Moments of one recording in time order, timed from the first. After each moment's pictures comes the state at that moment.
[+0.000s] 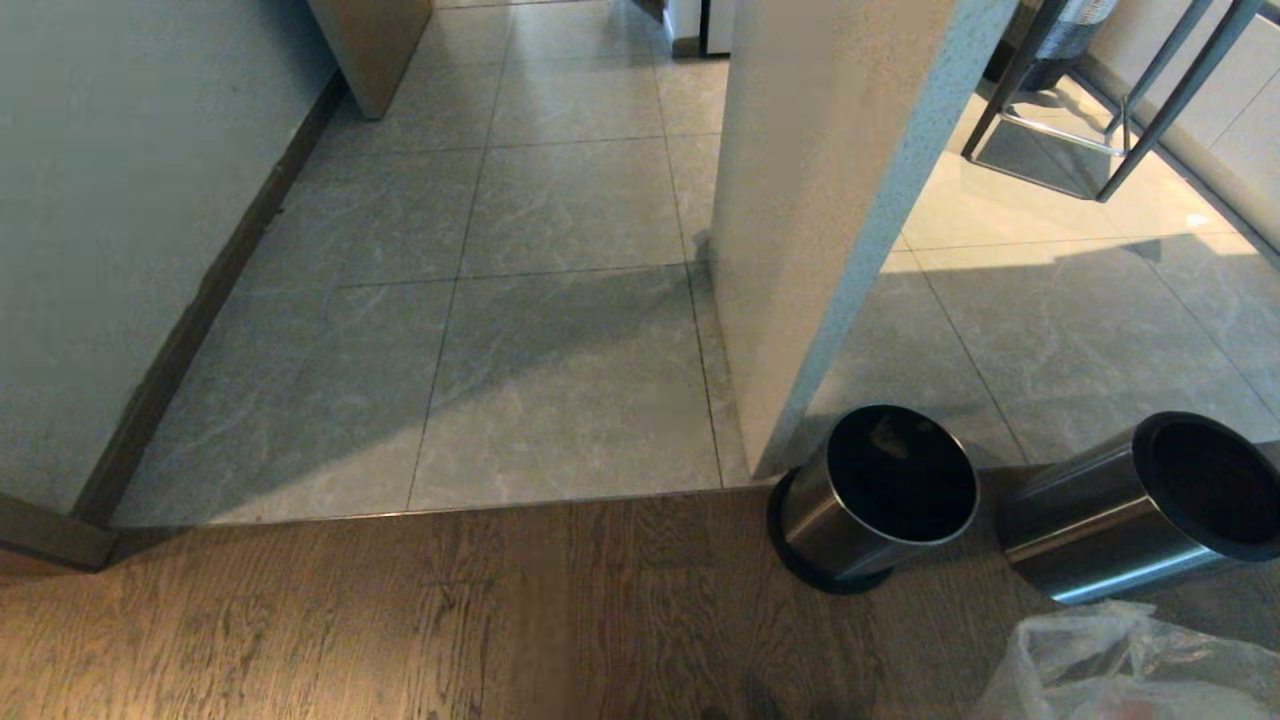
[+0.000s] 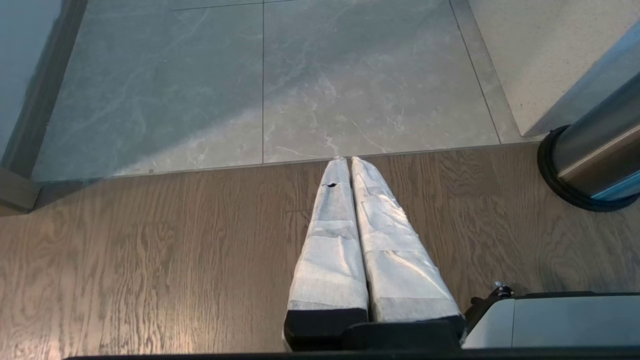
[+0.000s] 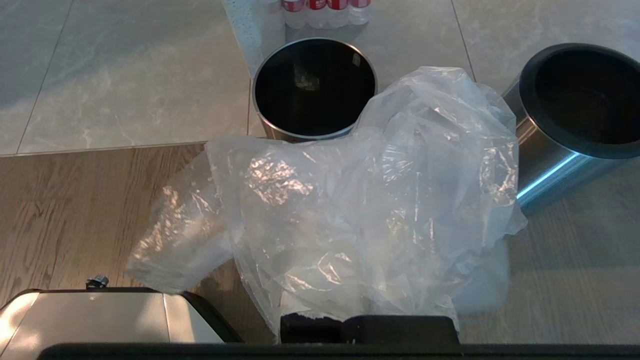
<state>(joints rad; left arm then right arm) 0.00 0.00 0.00 0.00 0.00 0.00 0.00 0.00 0.00 0.00 0.00 0.00</state>
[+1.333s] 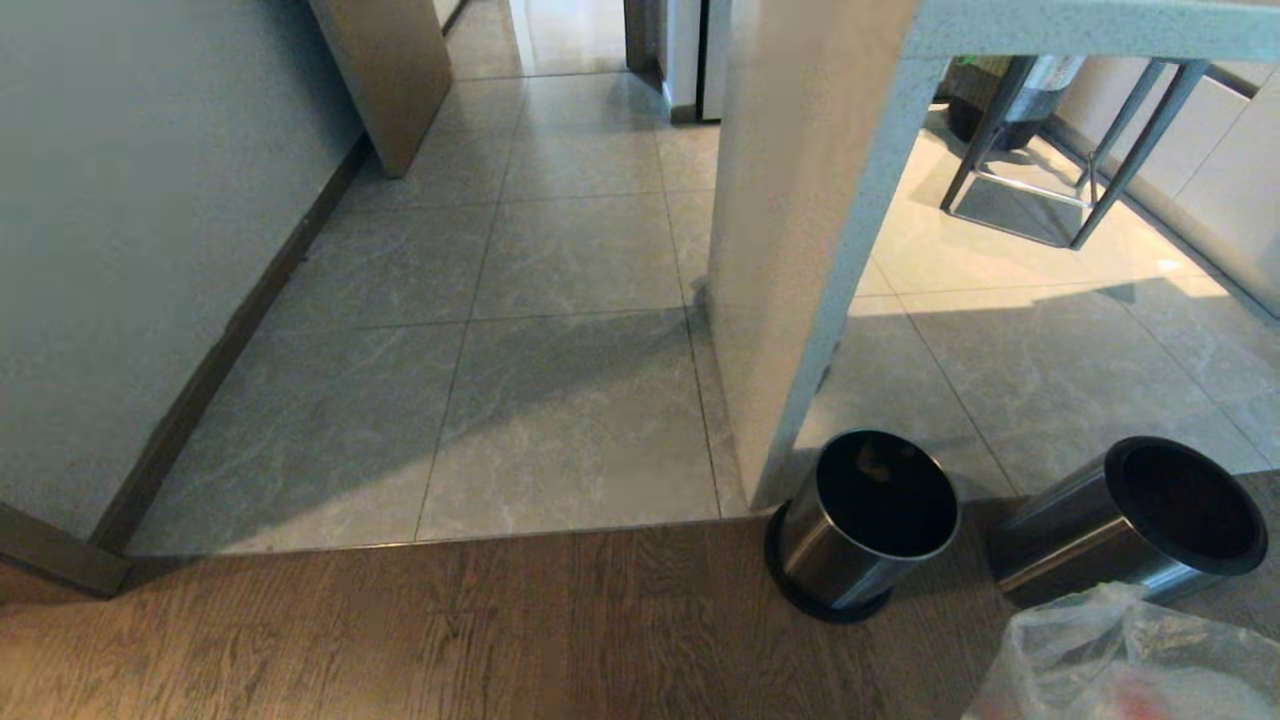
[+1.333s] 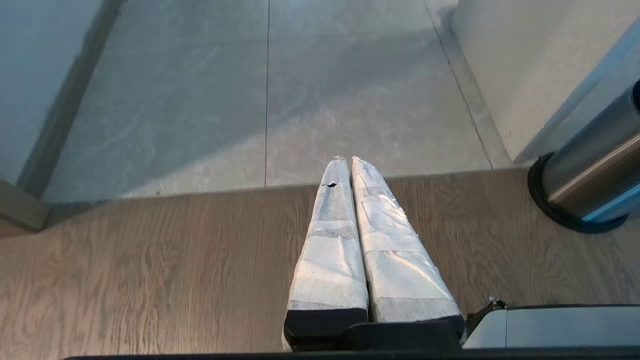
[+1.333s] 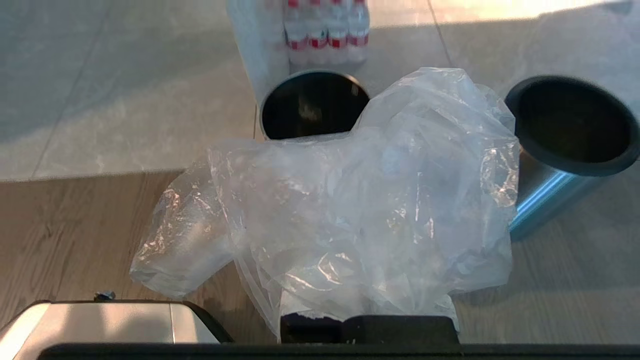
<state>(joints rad) 0.00 0.00 0.00 0.00 0.00 0.00 0.00 0.00 0.00 0.00 0.00 0.00</state>
